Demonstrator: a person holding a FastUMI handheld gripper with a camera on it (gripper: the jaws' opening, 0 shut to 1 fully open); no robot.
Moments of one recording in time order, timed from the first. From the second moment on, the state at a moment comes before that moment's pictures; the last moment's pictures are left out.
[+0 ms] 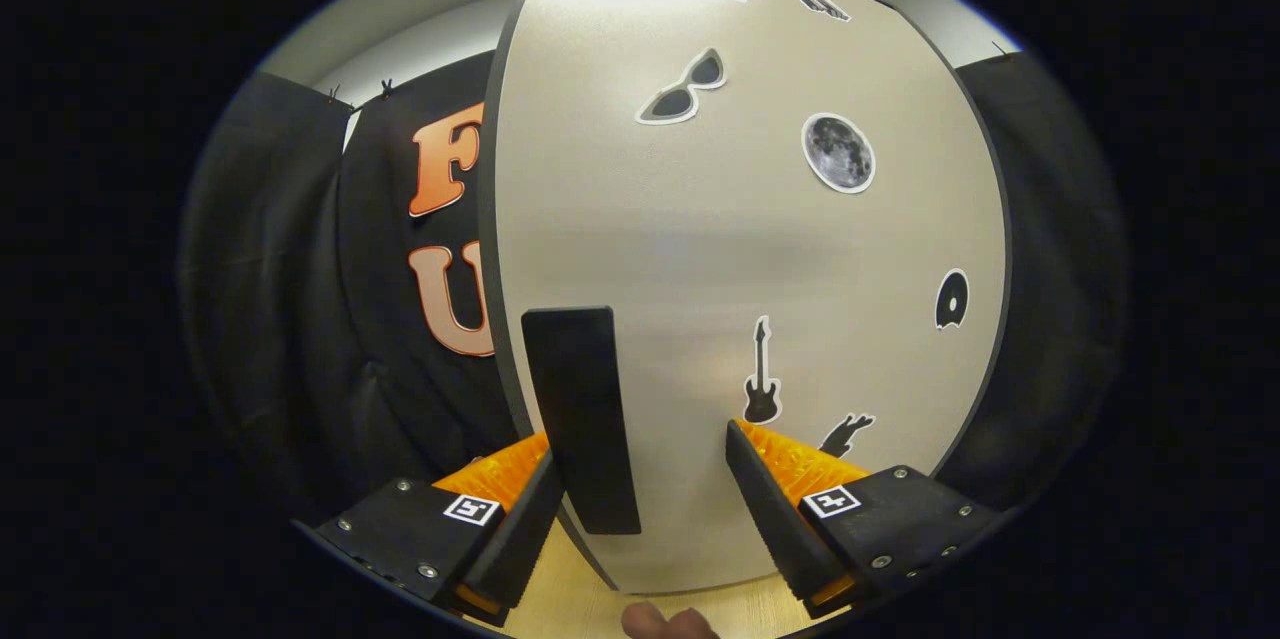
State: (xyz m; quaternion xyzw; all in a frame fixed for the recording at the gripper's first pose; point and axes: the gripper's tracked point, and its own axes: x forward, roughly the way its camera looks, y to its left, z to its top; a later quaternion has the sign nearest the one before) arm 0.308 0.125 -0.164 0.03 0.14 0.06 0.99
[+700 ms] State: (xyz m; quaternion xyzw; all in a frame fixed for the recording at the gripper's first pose) arm 0.306 0.132 -0.161 0.03 0.15 0.06 0.99
